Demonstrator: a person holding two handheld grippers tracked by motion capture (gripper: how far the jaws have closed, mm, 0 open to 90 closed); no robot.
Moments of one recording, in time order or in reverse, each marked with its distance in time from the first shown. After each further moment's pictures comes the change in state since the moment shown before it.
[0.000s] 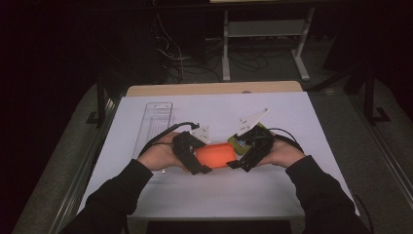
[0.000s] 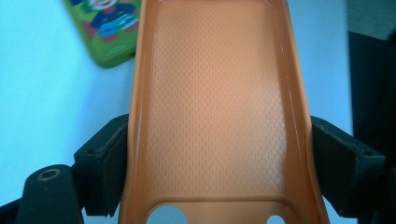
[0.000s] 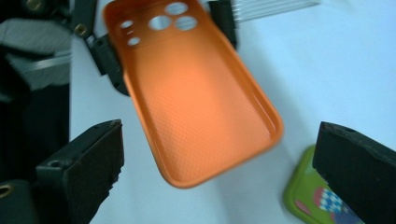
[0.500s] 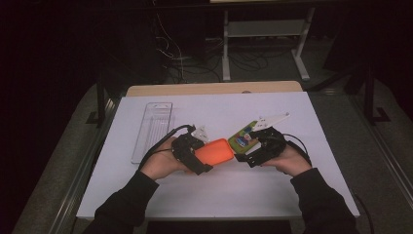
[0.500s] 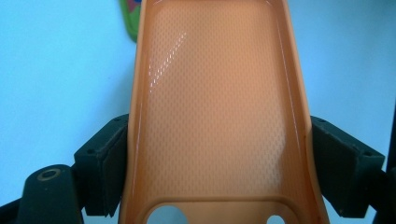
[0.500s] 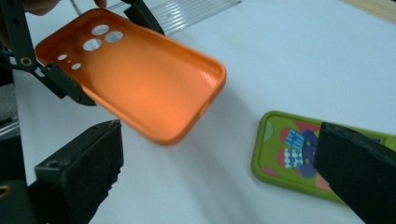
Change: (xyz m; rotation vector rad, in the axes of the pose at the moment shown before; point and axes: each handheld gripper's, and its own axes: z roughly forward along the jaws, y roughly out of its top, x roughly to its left) left arm -0.004 -0.008 0.006 -0.005 0.127 -0.164; right arm -0.005 -0.035 -0.009 -0.120 -0.150 0.253
